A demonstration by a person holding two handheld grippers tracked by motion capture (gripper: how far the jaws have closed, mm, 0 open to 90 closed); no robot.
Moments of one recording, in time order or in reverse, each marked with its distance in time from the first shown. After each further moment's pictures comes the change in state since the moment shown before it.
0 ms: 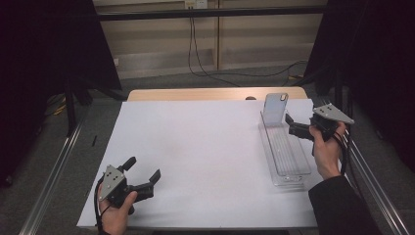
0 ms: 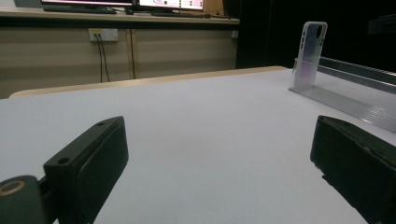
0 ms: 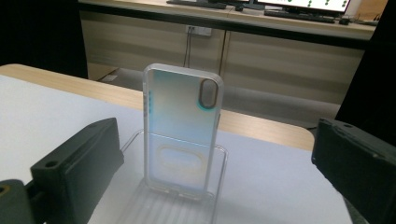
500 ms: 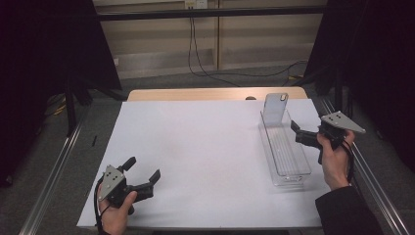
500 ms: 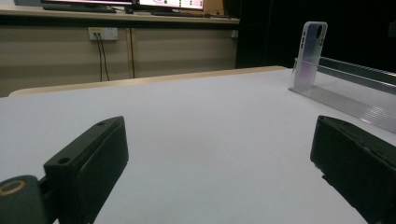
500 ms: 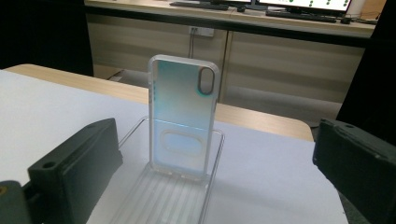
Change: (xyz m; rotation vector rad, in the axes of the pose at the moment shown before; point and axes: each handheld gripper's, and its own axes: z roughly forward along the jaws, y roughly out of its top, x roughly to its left) left arm 0.000 0.000 0.000 0.003 0.001 -0.003; right arm -0.006 -0.010 -0.026 -0.008 0.010 0.020
